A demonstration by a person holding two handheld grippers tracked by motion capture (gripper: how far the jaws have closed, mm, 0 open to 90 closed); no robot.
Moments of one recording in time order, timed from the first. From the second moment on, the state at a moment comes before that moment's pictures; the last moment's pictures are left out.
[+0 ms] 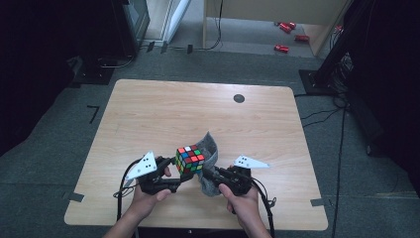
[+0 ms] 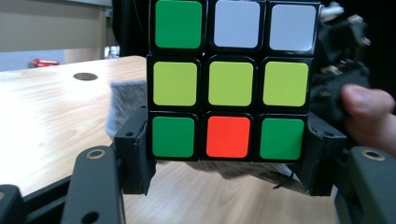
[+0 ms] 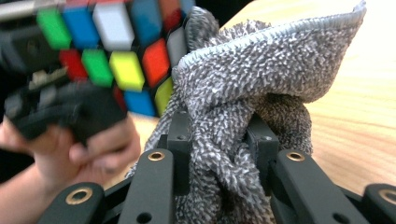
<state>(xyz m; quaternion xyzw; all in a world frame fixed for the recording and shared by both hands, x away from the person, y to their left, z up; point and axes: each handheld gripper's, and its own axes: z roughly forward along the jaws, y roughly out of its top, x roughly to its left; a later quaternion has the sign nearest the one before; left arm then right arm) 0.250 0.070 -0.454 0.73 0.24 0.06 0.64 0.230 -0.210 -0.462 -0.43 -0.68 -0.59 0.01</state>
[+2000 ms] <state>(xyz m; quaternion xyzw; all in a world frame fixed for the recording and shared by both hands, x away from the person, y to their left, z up) 0.253 0.068 -0.455 0.70 0.28 0.03 0.66 0.207 -0.165 -0.462 -0.38 -0.71 -0.59 -0.05</state>
